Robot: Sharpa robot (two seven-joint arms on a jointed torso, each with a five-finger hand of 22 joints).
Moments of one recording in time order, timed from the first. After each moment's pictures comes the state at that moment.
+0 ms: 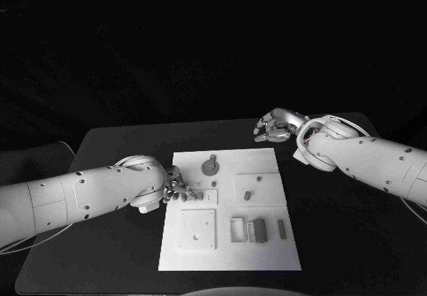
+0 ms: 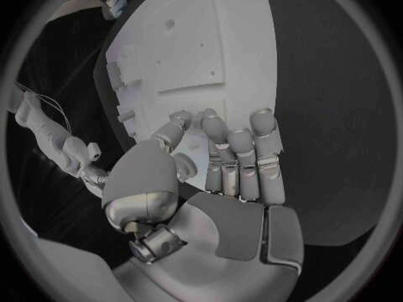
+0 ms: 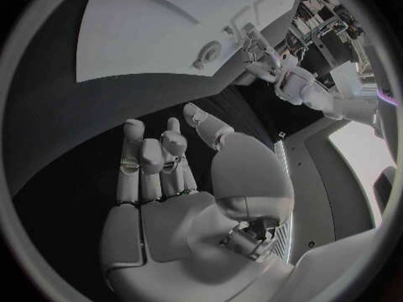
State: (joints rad) left arm 1.25 -0.68 -0.24 1.39 -1.01 0.00 -0.59; left_hand 0.81 -0.21 0.50 -0.12 0.05 1.12 0.00 0.61 0.55 1.32 -0.11 0.97 0.54 1.17 -0.18 1.35 0.53 0.03 1.25 -0.26 0.62 1.31; right arm 1.24 -0.69 0.00 1.20 -1.27 -0.24 0.00; right_hand 1.06 -0.12 0.59 -0.26 0.13 0.94 0.12 0.31 0.49 1.15 0.02 1.17 1.05 1.09 -0.08 1.54 0.89 0.26 0.99 0.05 0.91 1.31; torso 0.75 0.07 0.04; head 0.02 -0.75
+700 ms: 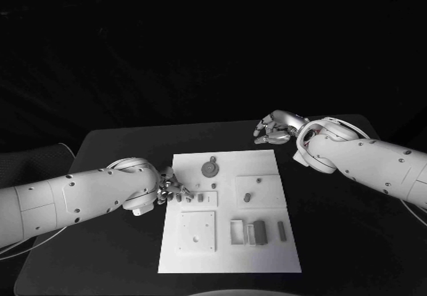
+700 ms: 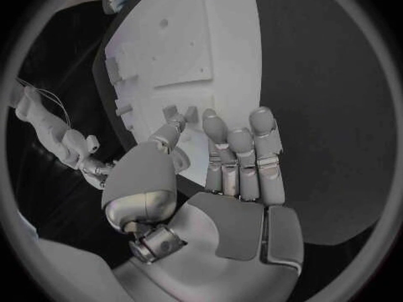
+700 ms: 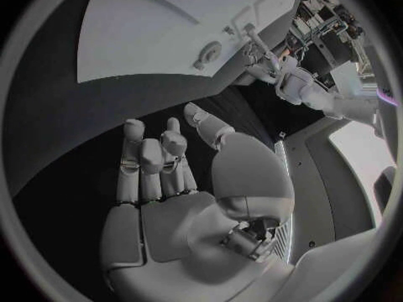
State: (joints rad) left arm 1.25 -0.74 -0.23 1.41 -1.00 -0.04 -0.58; left_hand 0.78 -0.21 0.47 -0.10 0.05 1.10 0.00 0.61 0.55 1.31 -0.11 0.97 0.54 1.16 -0.18 1.35 0.52 0.03 1.25 -0.26 0.61 1.31; right arm 1.23 -0.69 0.00 1.20 -1.27 -0.24 0.00; right_hand 1.06 -0.12 0.59 -0.26 0.13 0.94 0.13 0.30 0.49 1.15 0.02 1.17 1.05 1.09 -0.08 1.54 0.89 0.26 0.99 0.05 0.91 1.31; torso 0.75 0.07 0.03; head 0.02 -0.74
